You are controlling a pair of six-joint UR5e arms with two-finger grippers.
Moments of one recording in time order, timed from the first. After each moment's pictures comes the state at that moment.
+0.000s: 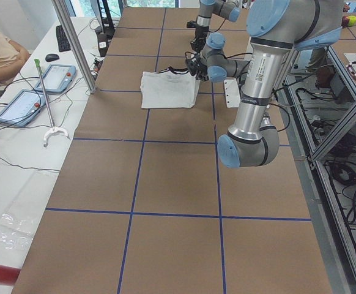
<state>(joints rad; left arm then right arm) -0.42 -1.97 -2.15 -1.78 -1.71 -1.88 0.45 -1.19 2.16 -1.53 1.79 2.20</state>
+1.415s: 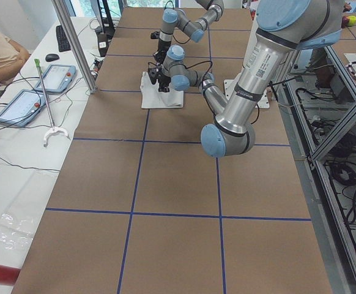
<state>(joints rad) -0.64 -2.13 -1.69 -1.97 -1.78 -1.67 0.67 -0.88 1.57 -1.38 1.84 2.00</state>
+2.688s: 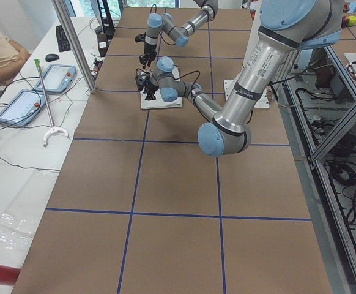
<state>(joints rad) -0.74 -2.15 -1.49 -2.24 -1.72 -1.53 0.85 -0.81 1.29 -1.25 1.93 1.55</state>
